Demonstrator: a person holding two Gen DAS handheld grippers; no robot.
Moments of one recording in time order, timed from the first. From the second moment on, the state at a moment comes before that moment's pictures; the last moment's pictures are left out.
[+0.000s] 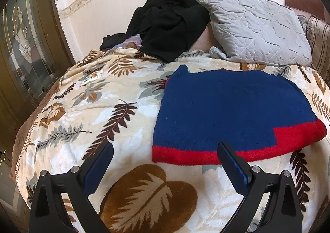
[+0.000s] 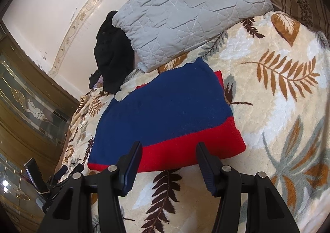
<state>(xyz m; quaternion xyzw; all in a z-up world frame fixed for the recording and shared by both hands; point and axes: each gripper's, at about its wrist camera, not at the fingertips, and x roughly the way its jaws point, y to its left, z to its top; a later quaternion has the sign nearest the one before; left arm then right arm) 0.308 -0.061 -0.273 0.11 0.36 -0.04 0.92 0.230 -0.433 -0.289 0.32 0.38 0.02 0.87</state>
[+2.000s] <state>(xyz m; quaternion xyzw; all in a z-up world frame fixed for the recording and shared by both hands) 0.389 -0.013 -0.345 -0.33 0.45 -0.10 0.82 0.311 -0.462 -0.381 0.49 0.33 -0.02 0.80</state>
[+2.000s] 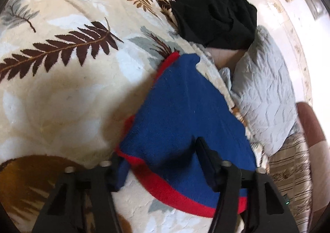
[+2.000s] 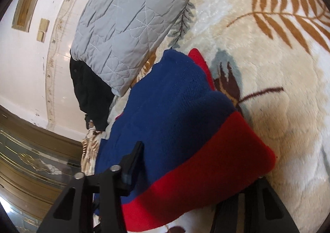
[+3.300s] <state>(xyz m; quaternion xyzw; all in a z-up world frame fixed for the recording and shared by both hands) 0.244 0.057 -0.265 -0.21 0.45 -0.10 0.86 0.087 -0.414 -0.321 0.39 0.43 -0.03 0.81</state>
